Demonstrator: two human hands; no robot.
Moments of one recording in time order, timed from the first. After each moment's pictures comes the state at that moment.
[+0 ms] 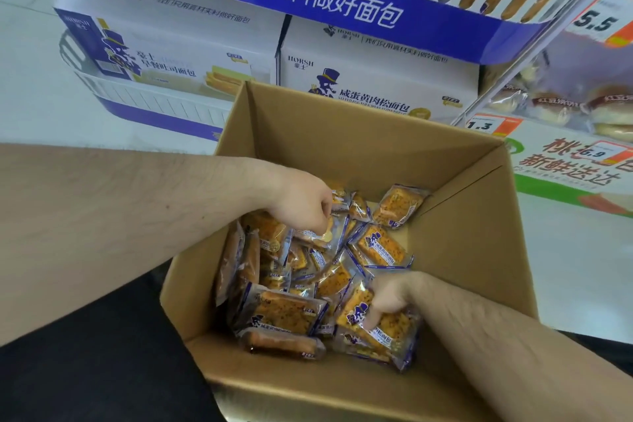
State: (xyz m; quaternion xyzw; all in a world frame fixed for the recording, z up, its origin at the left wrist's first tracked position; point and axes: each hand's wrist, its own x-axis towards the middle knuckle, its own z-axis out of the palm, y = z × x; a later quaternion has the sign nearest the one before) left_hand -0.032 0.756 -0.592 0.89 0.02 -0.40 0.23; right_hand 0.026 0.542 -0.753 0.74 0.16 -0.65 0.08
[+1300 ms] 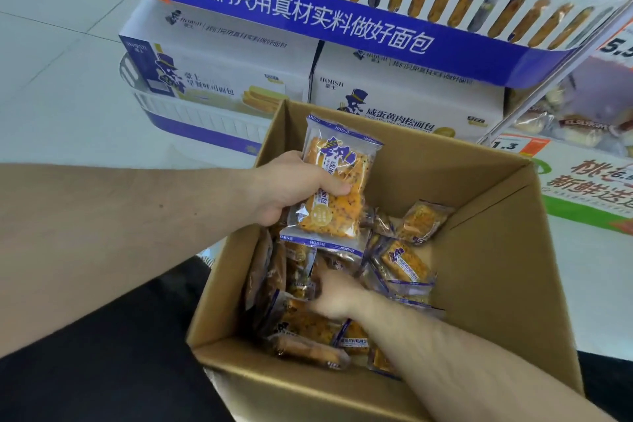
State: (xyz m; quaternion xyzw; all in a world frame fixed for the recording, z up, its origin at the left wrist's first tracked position) left_hand -0.068 0.793 -0.595 0.62 0.33 -0.16 0.70; right_hand -0.055 0.638 -0.759 0.81 0.25 -0.52 -0.05
